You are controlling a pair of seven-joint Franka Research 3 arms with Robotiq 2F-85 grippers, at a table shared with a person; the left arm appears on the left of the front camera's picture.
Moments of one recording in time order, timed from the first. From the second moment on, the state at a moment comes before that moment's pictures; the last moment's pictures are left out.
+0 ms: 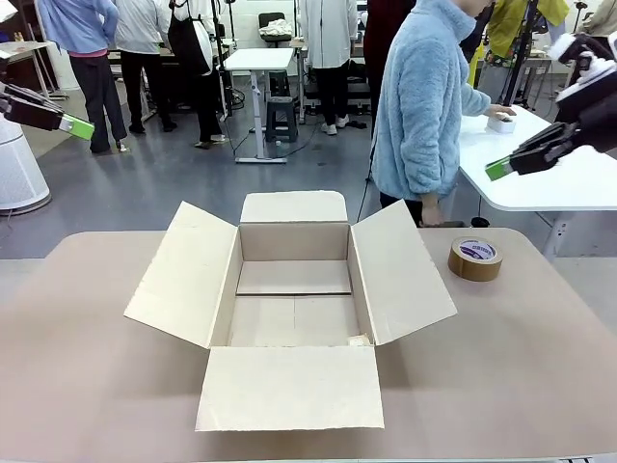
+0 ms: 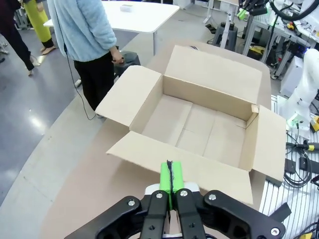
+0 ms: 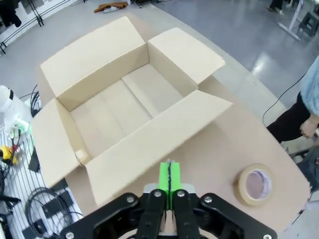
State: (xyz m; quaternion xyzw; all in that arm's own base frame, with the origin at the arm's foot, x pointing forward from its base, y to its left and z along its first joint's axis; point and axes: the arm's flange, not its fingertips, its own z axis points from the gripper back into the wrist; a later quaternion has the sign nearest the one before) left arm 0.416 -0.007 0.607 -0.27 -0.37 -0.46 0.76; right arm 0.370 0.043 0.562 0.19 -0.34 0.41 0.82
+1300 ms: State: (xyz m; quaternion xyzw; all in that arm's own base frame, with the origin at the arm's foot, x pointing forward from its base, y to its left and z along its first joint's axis) left arm 0.378 -0.210 0.544 0.05 -0.13 -0.41 0.90; right arm 0.371 0.240 0.507 0.01 -0.10 0.29 0.95
